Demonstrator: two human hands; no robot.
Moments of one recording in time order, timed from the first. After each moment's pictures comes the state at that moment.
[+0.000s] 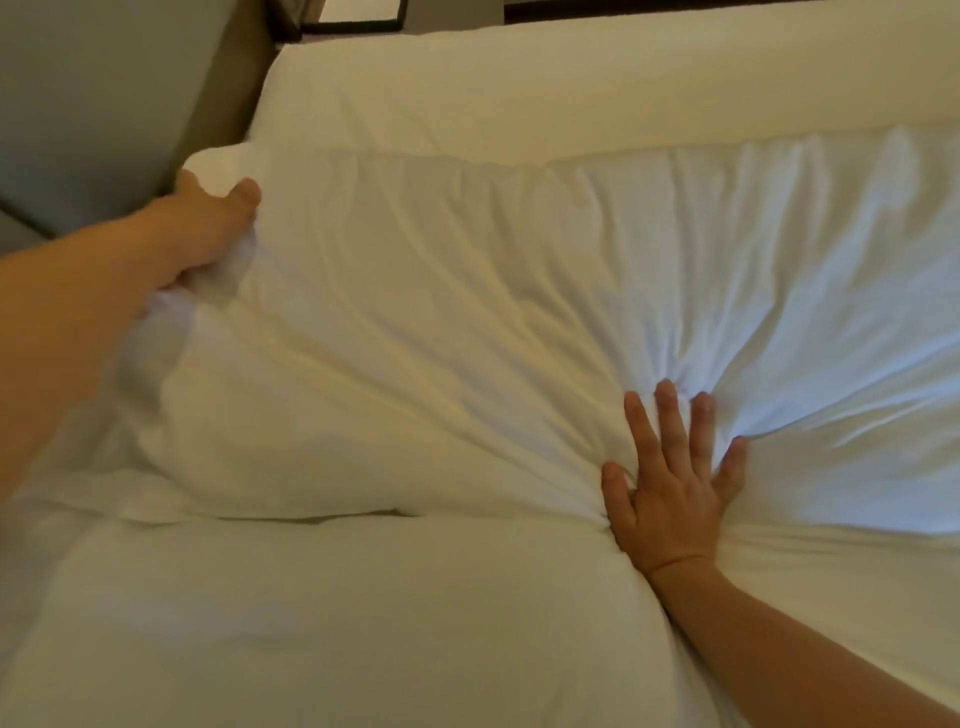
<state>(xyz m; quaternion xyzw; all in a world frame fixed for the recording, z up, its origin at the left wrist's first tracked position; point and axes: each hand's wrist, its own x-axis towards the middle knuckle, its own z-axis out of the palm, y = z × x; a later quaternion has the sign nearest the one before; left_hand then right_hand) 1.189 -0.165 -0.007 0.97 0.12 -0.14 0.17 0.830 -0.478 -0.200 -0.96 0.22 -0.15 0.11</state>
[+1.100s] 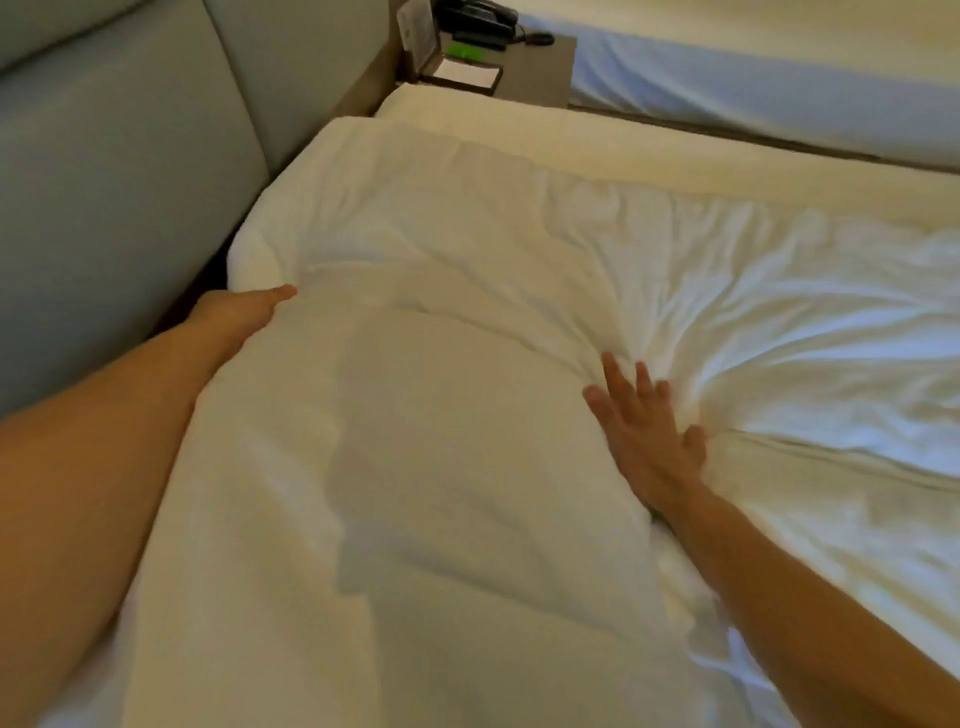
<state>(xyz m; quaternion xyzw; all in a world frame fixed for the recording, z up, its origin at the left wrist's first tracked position) 0.951 -0.073 -0.037 0.82 0.30 -0.12 0.48 0.779 -0.463 -0.101 -0.94 0.19 0.12 0.25</state>
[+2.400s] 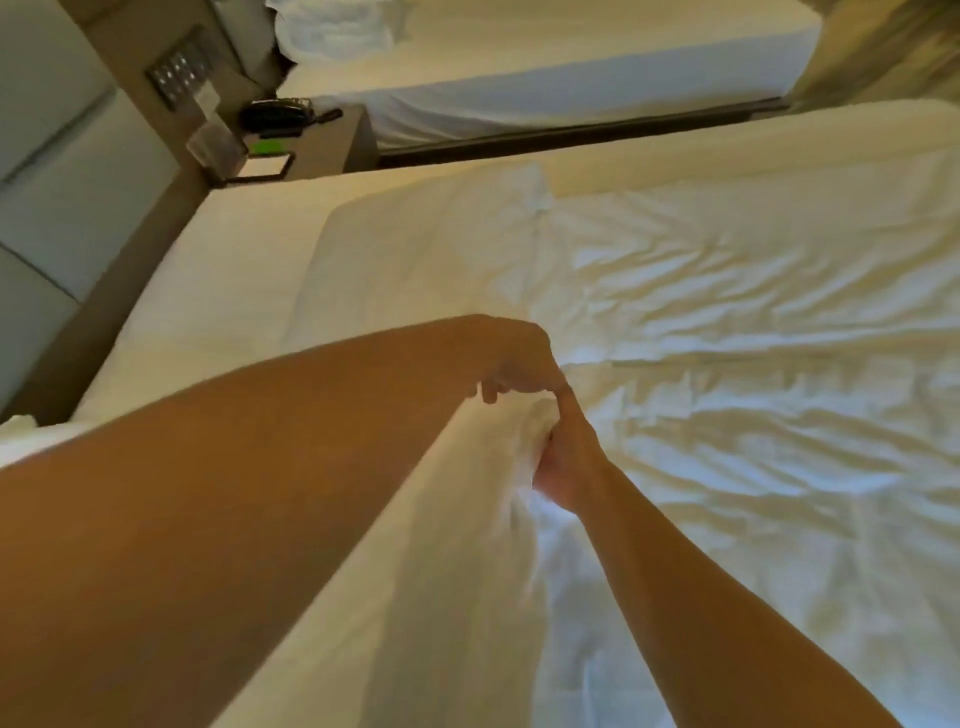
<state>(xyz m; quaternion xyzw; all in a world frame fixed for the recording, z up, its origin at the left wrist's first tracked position) 0.607 -0.712 0.178 0.88 -0.28 -0.38 -0.02 0.538 -0.777 -0.011 -0.34 0.28 0.08 0.89</state>
